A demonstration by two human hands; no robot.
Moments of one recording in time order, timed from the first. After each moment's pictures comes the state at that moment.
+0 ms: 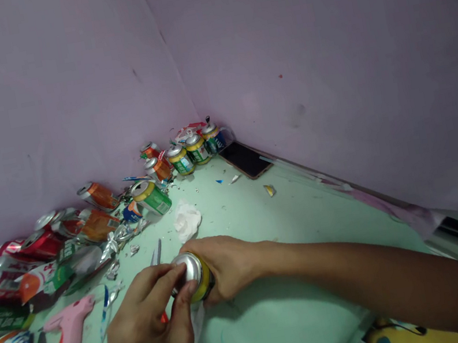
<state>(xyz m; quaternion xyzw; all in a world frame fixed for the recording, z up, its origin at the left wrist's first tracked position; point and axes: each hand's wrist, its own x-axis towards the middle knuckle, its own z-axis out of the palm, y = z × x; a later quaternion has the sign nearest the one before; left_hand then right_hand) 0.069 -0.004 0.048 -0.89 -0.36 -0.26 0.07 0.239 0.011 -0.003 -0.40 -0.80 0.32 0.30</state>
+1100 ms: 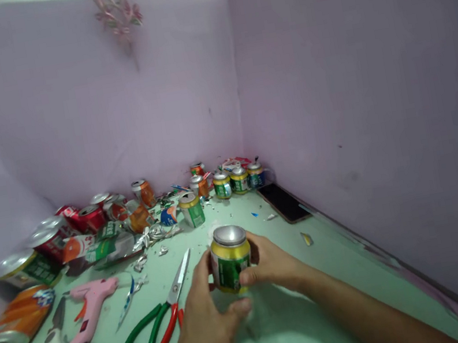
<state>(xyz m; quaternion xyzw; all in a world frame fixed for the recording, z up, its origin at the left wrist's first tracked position) 0.080 -0.003 0.022 -0.72 -0.49 -0.36 -0.35 0.248 0.024 0.010 -0.27 -0.54 0.63 0.49</state>
